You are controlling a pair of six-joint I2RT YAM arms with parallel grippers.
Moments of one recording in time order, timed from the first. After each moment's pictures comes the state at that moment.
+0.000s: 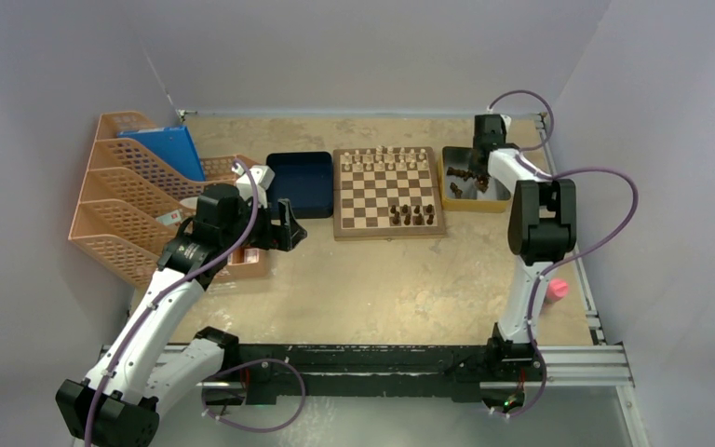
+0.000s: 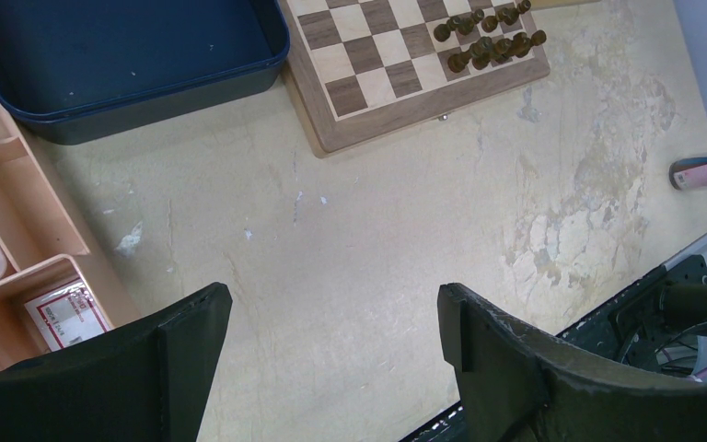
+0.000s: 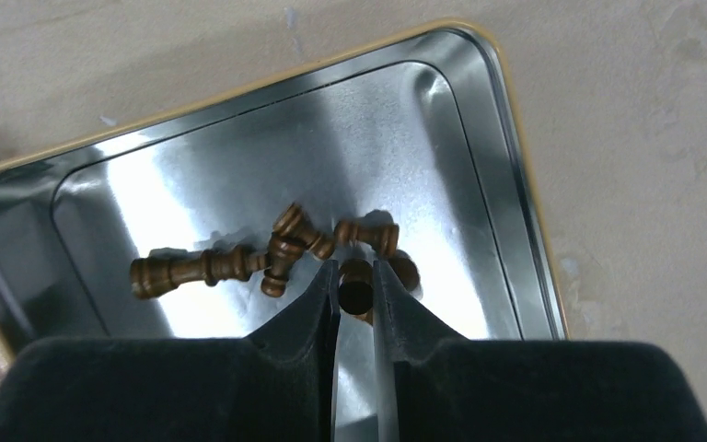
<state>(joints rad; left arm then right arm) -0.32 0.89 0.87 -0.56 0.28 -0.29 0.02 2.08 1.54 -0.32 0.32 0.25</state>
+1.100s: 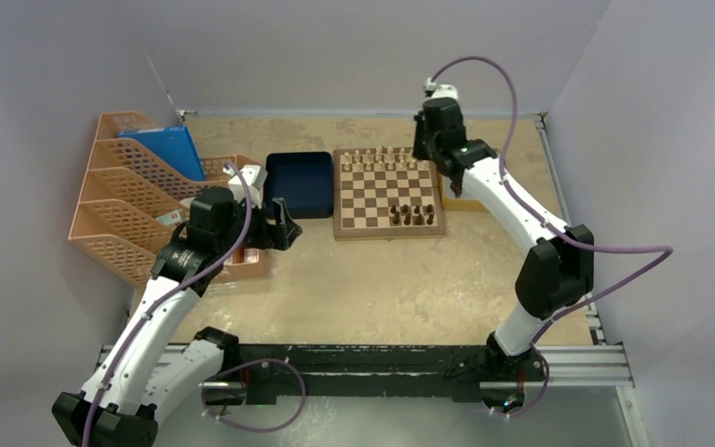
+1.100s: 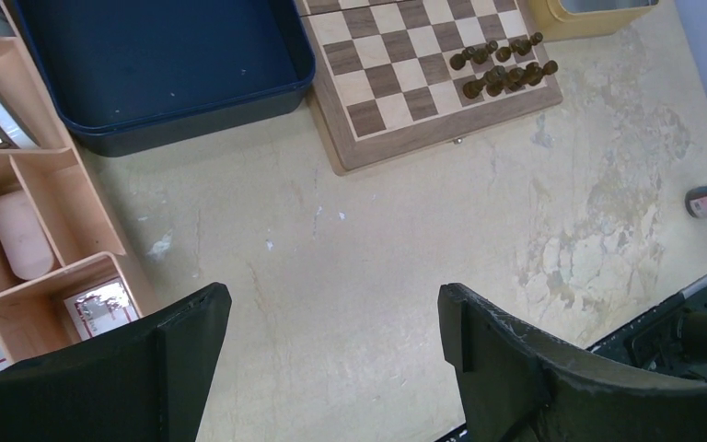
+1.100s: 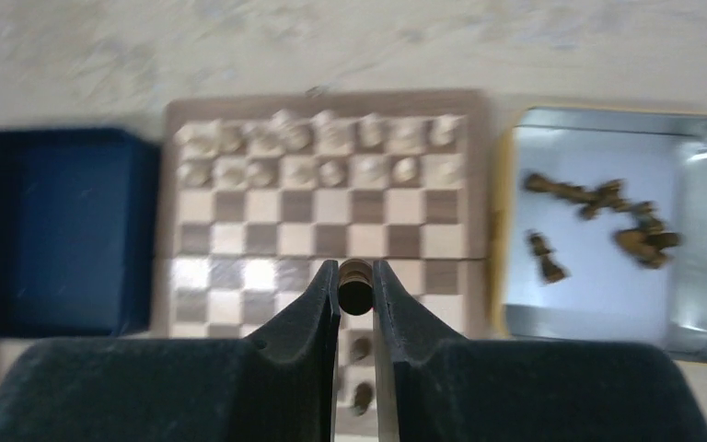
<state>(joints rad) -0.32 0.84 0.87 -0.56 0.23 -0.29 0.39 1.68 1.54 -0.42 0.27 0.30</state>
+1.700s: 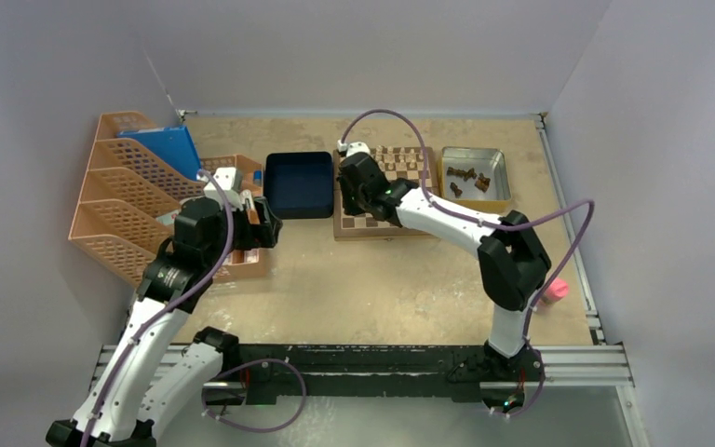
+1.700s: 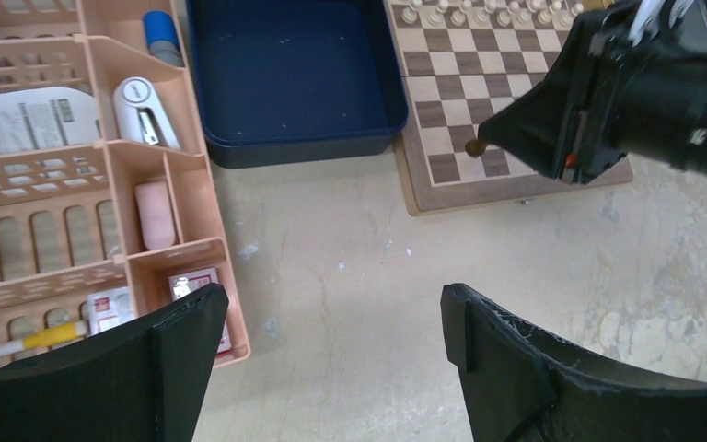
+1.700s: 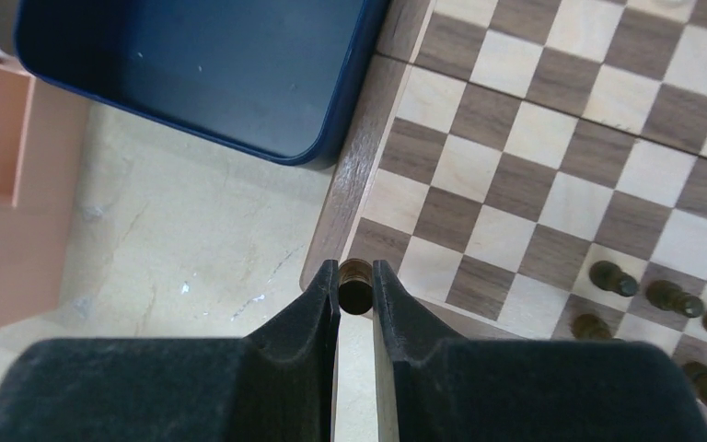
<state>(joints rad) -0.32 0.73 0.87 -0.60 -0.01 -0.31 0.78 1.84 1.45 -0.35 0.21 0.40</state>
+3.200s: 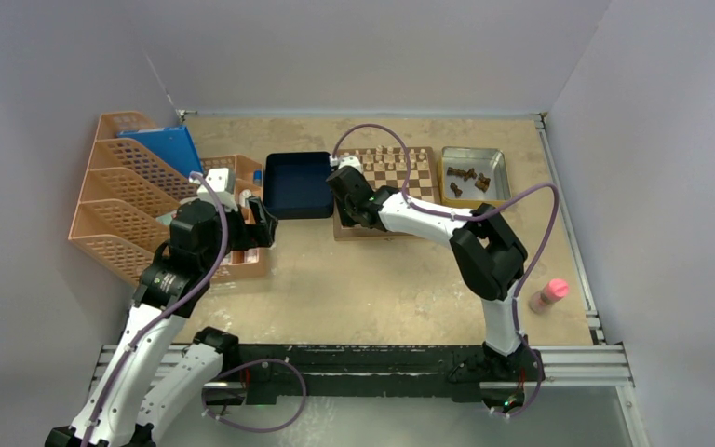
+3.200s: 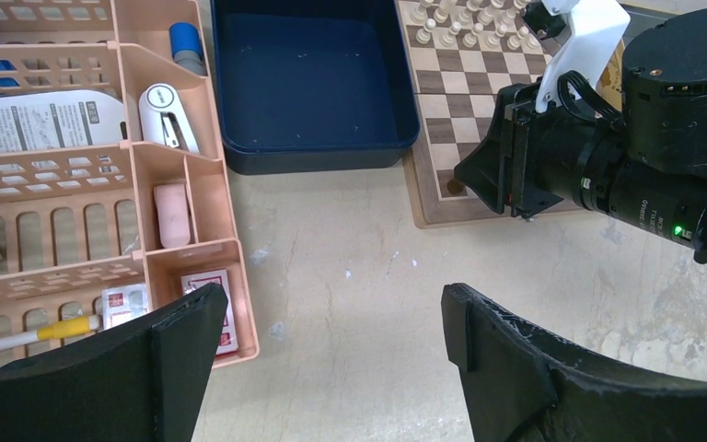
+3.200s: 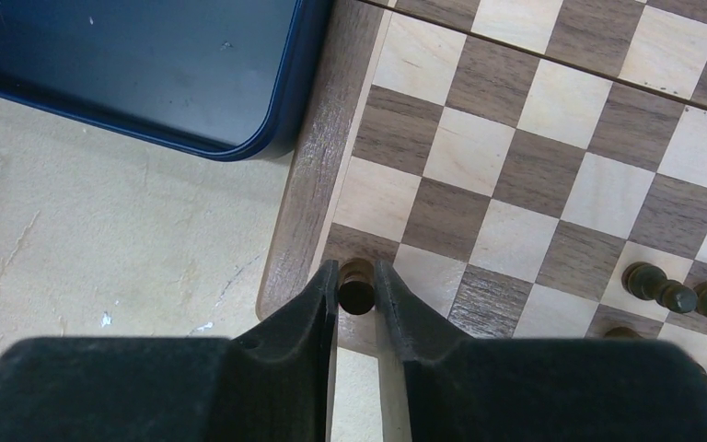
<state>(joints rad) -0.32 0.69 0.87 -0.61 -0.07 -0.34 0.82 1.99 1.47 -0.35 0.30 0.41</state>
